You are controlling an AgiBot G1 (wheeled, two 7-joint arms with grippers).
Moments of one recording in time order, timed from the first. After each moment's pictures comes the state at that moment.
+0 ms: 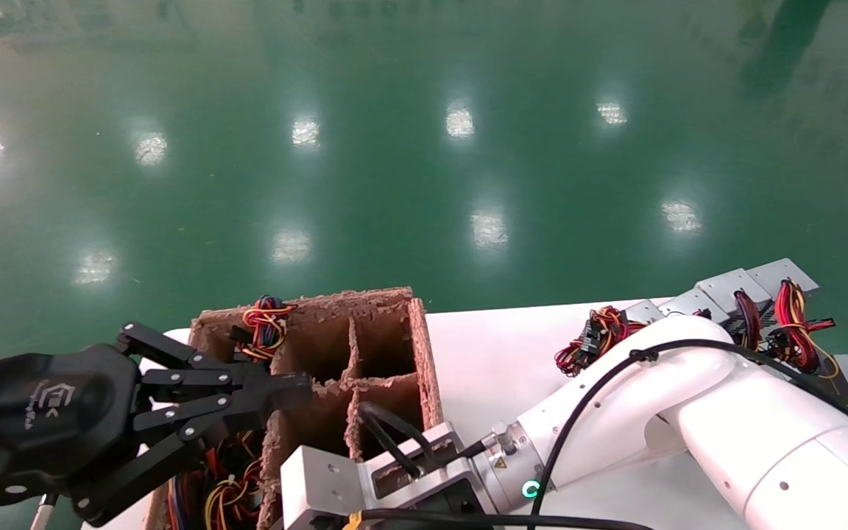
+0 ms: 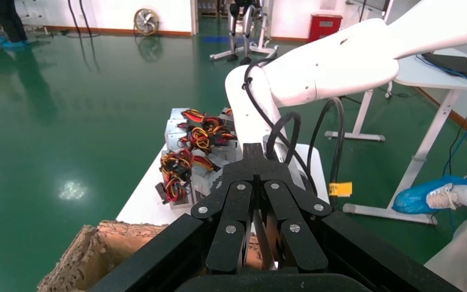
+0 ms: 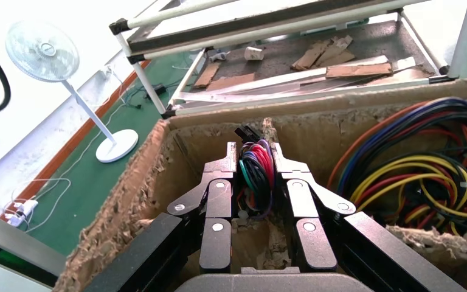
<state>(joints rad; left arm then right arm) -1.10 0.55 0.43 -1.25 0.62 1.43 -0.10 1.46 -1.31 -1.06 0.59 -0.90 -1.56 -0.08</state>
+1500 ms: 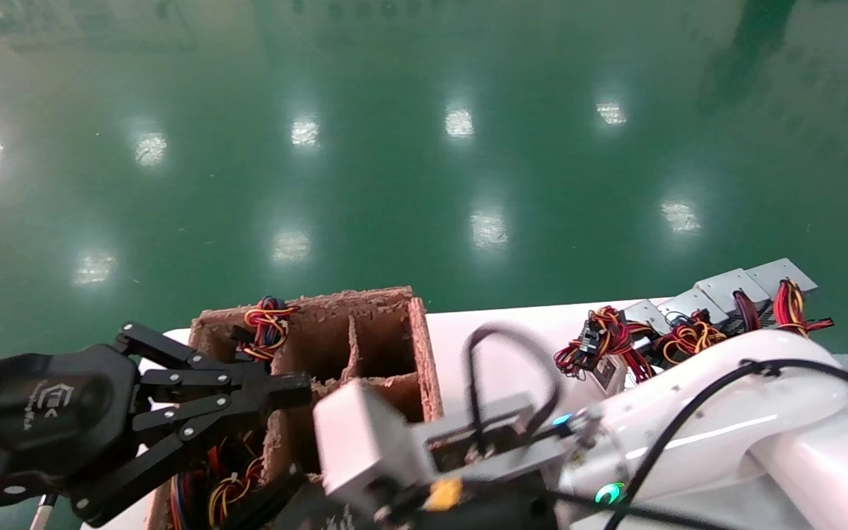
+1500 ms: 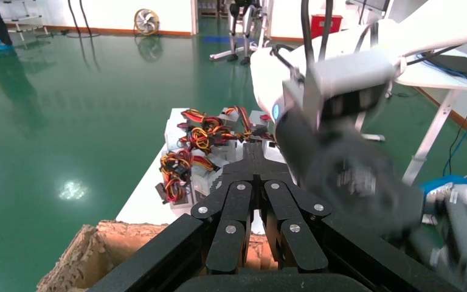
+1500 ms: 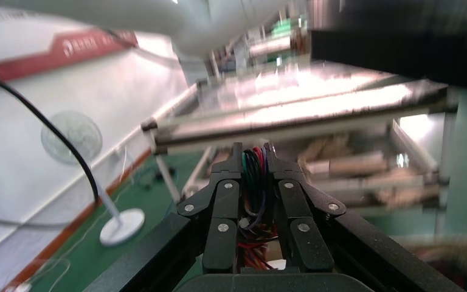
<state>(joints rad) -1.10 0.55 0.43 -1.25 0.62 1.43 -0.10 1.37 -1.11 -0.97 0.98 -0.63 -1.49 0.06</state>
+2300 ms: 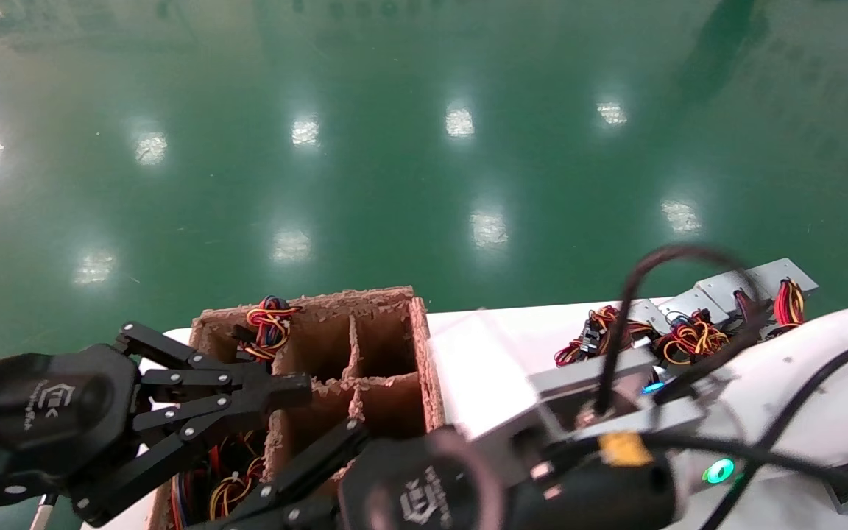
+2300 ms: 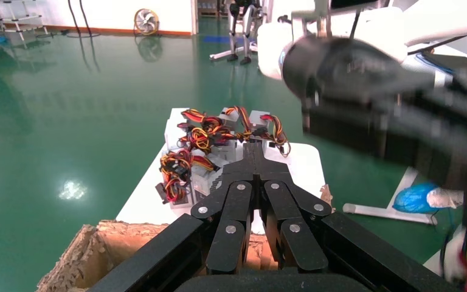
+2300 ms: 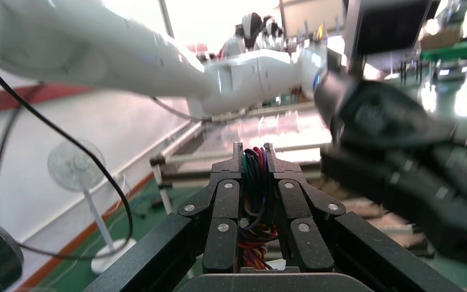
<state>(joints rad) -1.10 0.55 0.43 -1.25 0.62 1.43 -0.10 1.40 -1.00 -0.89 1.06 -0.49 -1.55 0.09</state>
